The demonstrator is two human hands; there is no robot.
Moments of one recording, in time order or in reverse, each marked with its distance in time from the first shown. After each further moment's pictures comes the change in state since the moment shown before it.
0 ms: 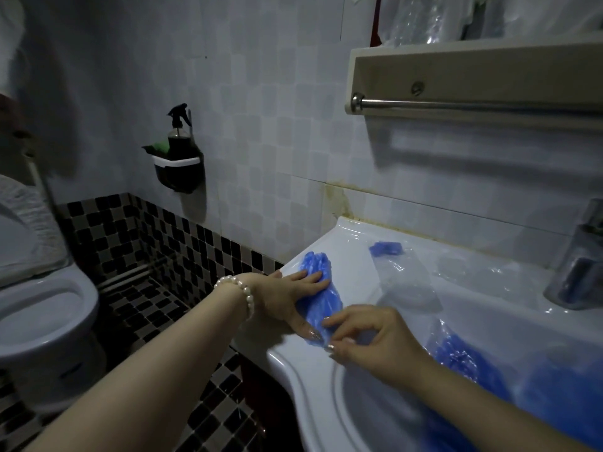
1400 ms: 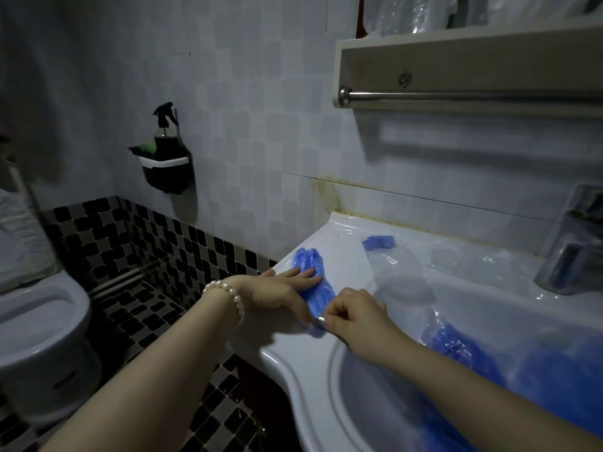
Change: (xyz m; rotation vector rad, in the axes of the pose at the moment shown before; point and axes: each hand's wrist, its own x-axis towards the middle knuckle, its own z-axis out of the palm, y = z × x) left_hand -0.005 0.008 -0.001 -0.331 0.005 -0.046; right_hand 0.023 -0.025 0.005 -0.422 -0.170 0.400
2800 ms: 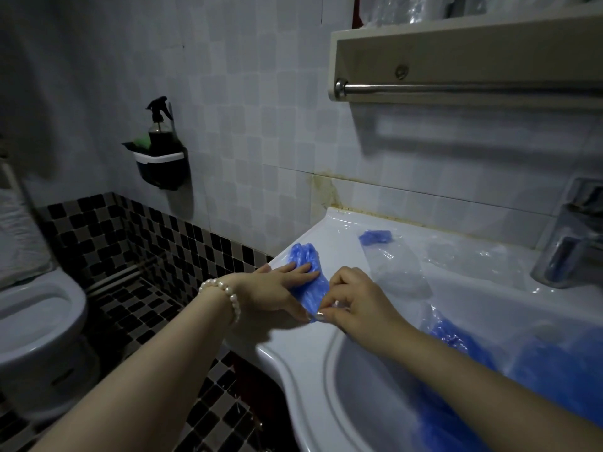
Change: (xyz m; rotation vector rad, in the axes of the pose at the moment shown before) left_hand 0.008 -0.010 0.005 0.092 0.060 0.033; right_hand 0.009 0.017 -0.004 0.003 0.149 -0.270
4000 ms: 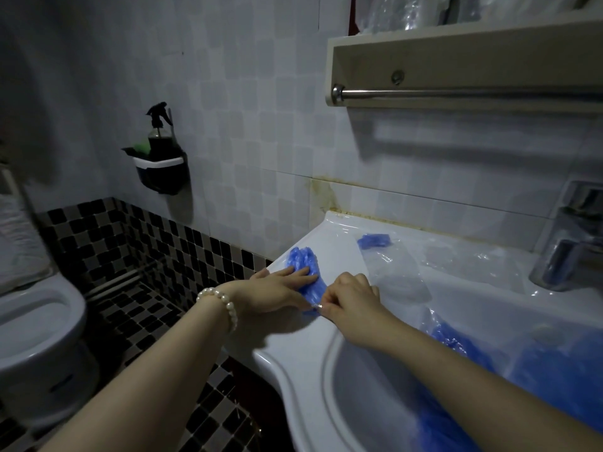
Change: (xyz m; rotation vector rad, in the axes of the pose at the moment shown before) left_hand 0.000 0.008 0.001 -0.068 0.064 -0.020; right_hand 0.014 -0.009 0.002 -0.251 -0.198 0.278
